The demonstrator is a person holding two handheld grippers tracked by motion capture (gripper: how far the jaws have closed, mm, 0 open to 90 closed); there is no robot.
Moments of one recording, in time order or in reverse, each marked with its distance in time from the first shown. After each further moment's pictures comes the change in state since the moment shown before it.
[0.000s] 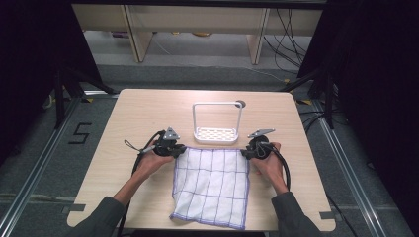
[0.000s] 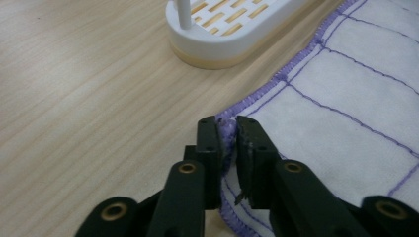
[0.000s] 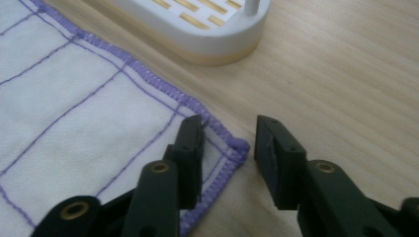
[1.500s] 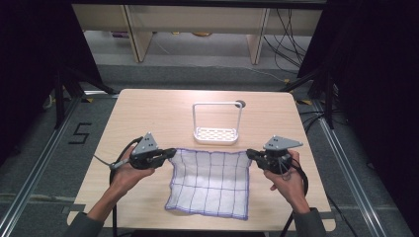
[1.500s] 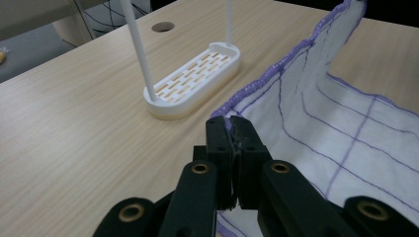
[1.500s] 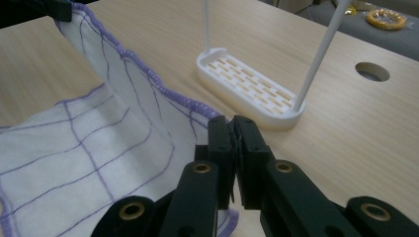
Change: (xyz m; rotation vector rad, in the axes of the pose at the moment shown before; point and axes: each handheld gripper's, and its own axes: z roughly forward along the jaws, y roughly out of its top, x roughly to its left) left arm -0.042 -0.010 -0.107 -0.253 -0.060 0.077; right arm 0.045 -0.020 -0.112 -0.309 0.101 -0.182
